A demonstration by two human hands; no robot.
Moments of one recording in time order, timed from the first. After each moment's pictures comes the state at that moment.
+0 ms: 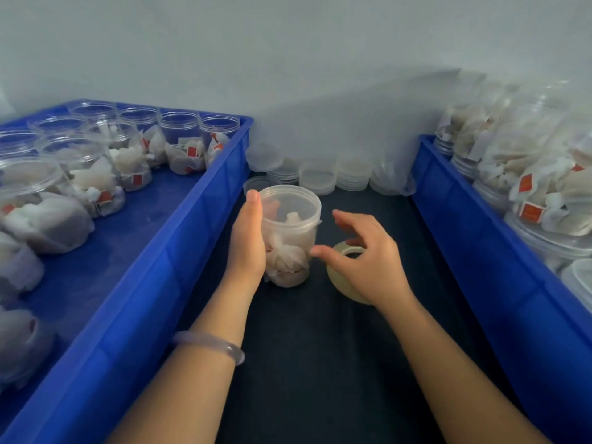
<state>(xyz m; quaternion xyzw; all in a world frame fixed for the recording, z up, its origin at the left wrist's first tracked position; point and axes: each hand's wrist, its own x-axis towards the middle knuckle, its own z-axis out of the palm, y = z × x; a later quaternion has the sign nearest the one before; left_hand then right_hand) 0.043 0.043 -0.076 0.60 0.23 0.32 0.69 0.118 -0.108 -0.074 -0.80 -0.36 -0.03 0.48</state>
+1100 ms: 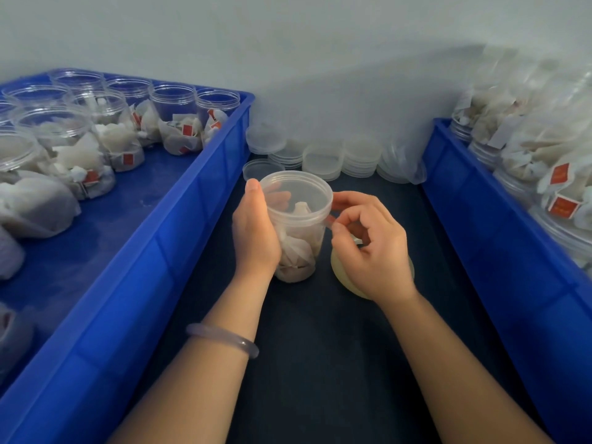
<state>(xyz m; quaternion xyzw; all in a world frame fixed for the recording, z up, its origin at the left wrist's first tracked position) 0.059 0.036 -0.084 0.55 0.28 0.40 0.68 0.120 -0.094 -0.081 -0.69 -0.46 -0.16 0.54</state>
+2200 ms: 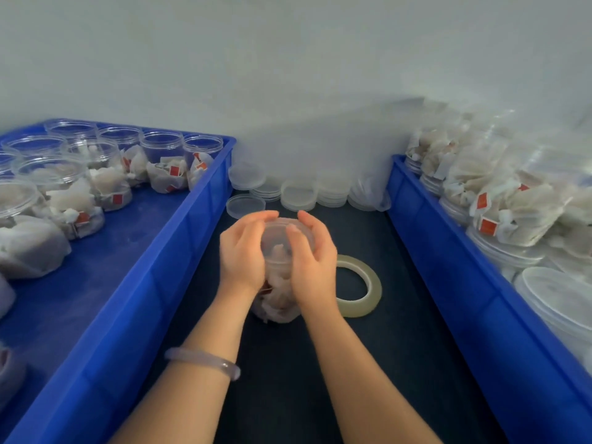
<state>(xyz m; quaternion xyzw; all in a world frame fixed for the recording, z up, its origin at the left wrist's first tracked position) 0.045 0.030 -0.064 0.65 0.17 0.40 0.63 0.077 -0.053 -0.061 -0.65 -0.19 0.04 0.73</state>
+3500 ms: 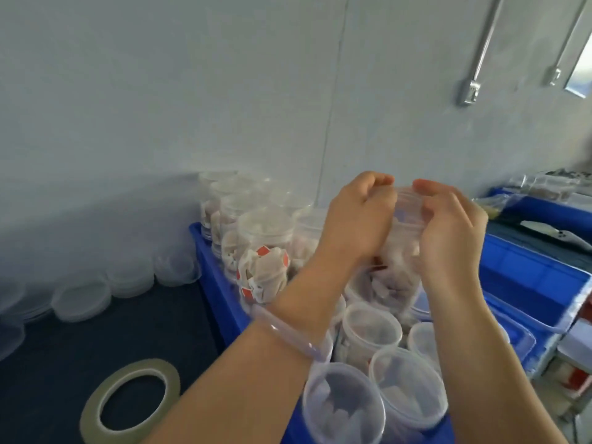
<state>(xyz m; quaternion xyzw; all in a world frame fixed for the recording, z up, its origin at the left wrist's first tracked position) 0.158 -0.293 0.149 0.71 -0.21 0.15 0.65 0.146 -0.387 0.140 -0.63 0.02 -0.41 0.66</state>
